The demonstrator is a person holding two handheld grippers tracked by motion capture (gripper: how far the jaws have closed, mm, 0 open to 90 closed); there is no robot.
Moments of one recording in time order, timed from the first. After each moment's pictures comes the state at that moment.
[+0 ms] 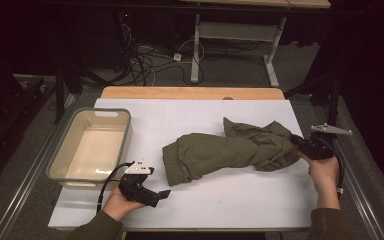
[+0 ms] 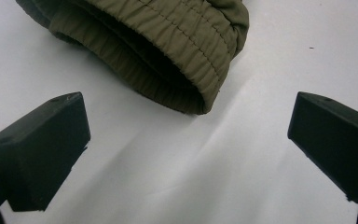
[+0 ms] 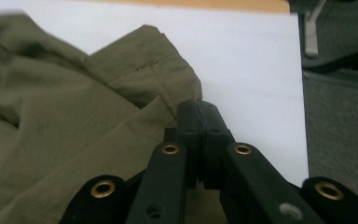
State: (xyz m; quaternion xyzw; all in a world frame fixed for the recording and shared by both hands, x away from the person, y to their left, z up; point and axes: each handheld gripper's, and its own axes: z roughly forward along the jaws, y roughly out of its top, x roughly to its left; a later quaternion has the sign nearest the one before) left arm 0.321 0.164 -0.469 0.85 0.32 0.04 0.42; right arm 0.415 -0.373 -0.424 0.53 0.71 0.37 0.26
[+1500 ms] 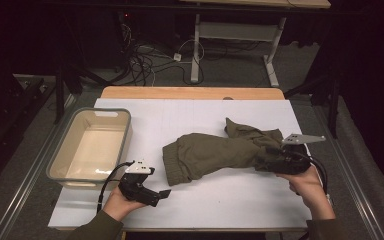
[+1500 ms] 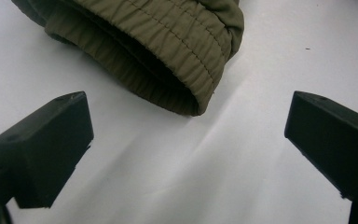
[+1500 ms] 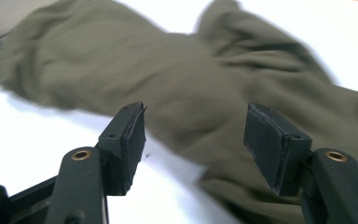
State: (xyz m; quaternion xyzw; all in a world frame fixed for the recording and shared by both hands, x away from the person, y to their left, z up) left arm 0.321 0.163 -0.466 0.85 0.33 0.03 0.41; right arm 0.366 -0.287 -0.405 0.40 0.81 0.41 0.13
